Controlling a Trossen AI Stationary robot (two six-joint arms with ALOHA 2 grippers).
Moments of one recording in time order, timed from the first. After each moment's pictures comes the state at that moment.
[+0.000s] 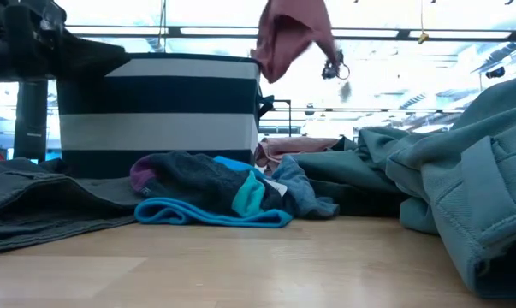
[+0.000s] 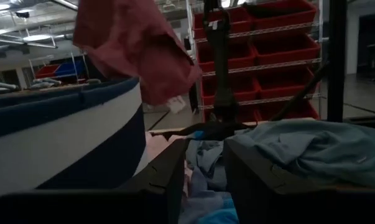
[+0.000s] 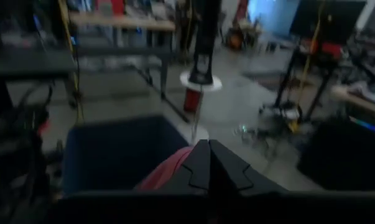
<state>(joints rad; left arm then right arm) 0.00 0.00 0.01 0.18 -0.14 0.14 -0.36 1.59 2.19 -0.70 0.18 -0.12</state>
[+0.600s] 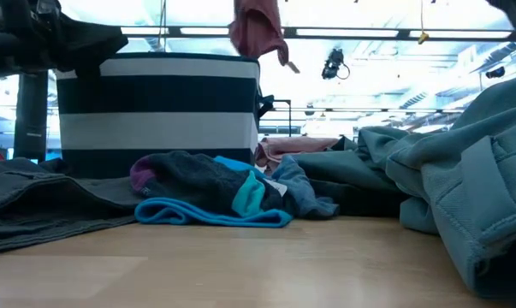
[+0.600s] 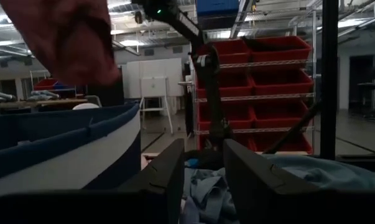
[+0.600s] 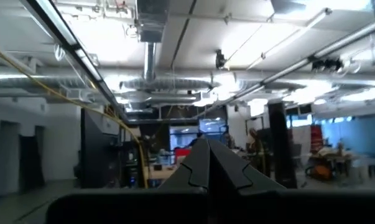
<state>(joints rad) 0.00 0.00 0.01 0.29 -0.13 0.08 -0.49 1.87 2.19 0.23 -0.24 0.20</state>
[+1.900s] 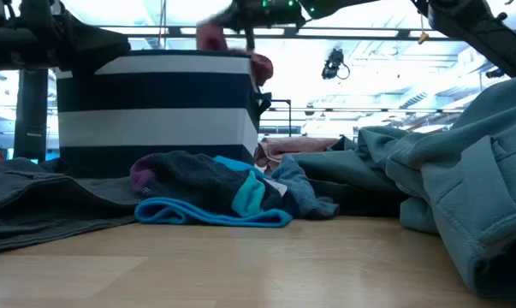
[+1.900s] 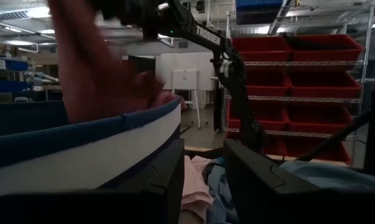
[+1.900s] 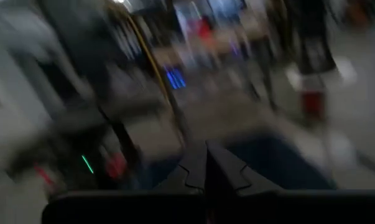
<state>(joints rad) 0.00 0.01 0.05 0.23 -0.30 0.03 -0.51 2.16 2.34 -0.22 -0.40 0.27</state>
